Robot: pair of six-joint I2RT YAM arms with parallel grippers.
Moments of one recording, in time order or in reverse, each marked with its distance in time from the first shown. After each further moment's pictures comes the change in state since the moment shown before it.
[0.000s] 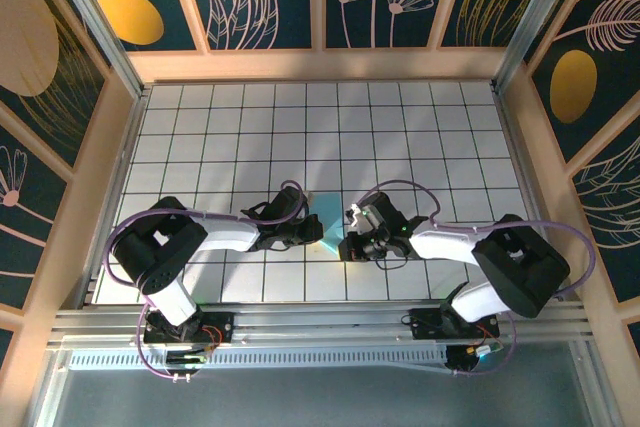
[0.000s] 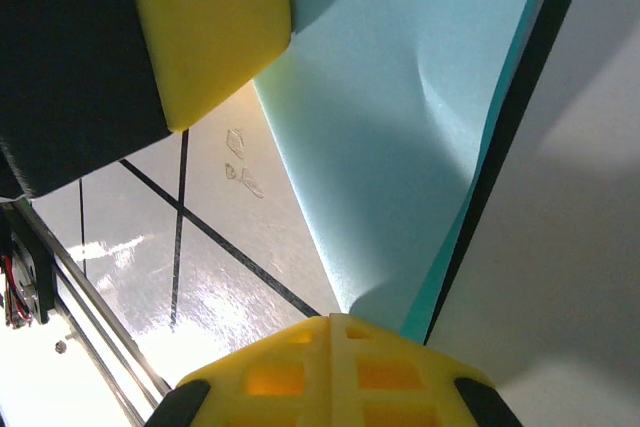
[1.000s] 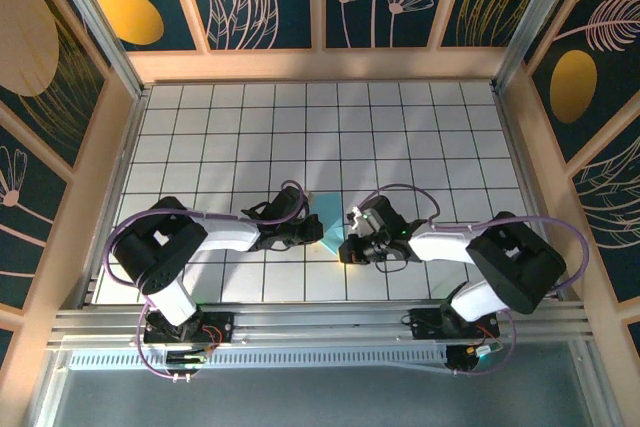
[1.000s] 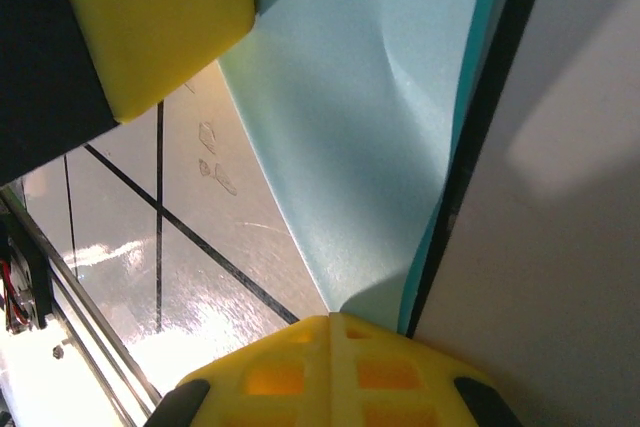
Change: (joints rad) left arm -0.002 0.000 0.004 -0.008 -0.007 0.000; right arm 0.004 0.018 -0.045 0.067 -0.008 0.032
